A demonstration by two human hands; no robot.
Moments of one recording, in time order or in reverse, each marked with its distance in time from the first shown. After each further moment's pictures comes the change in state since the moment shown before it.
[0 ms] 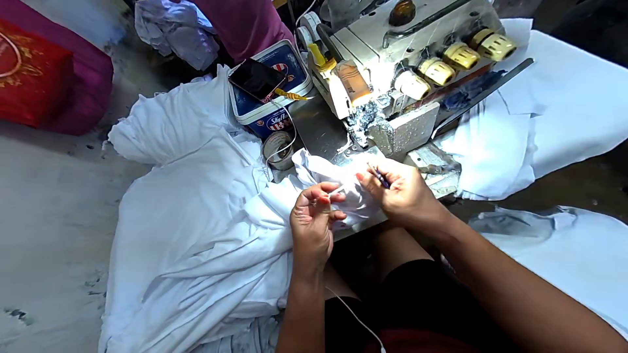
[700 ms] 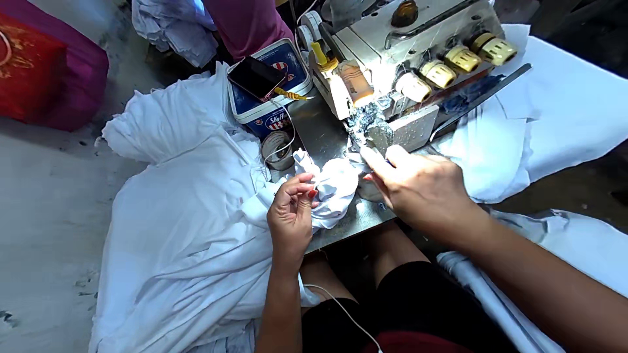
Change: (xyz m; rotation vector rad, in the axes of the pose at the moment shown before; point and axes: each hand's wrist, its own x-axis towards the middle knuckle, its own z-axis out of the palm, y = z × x) left_hand 0.019 0.012 -0.030 0.624 -0.040 0.370; right_hand 0.004 -0.011 -0.023 -1.041 -0.050 -0.304
